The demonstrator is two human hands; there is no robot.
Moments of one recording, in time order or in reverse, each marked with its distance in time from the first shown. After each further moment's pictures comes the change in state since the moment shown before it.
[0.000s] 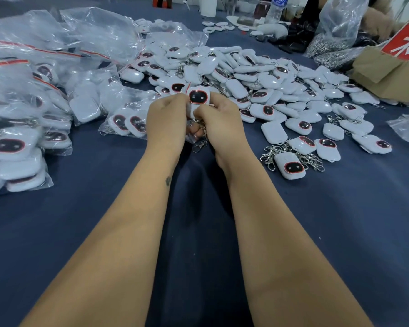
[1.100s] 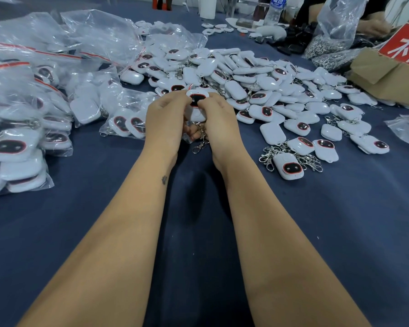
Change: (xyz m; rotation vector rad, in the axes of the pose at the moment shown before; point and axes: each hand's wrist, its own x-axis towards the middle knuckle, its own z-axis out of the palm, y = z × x) left_hand -0.009 0.007 -0.002 -0.079 -0.092 0.012; right_hand 0.002 0.003 0.004 0.078 0.030 0.078
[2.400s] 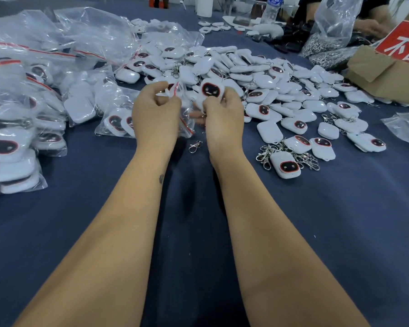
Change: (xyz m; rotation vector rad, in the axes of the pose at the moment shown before) left_hand 0.015 -0.008 -0.009 0.330 0.201 0.172; right_hand -0.005 -0.004 -0.001 -0.028 0.241 -0.124
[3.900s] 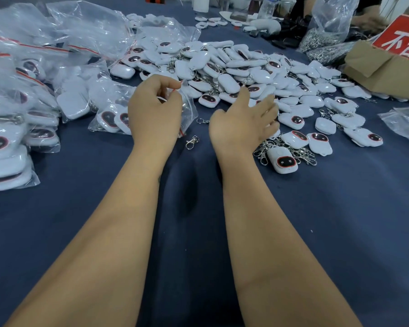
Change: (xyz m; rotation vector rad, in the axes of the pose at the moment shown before) left_hand -0.004 -0.002 0.002 0.189 -0.017 0.240; right_hand 0.006 -0.003 -0.023 -1.215 0.234 0.020
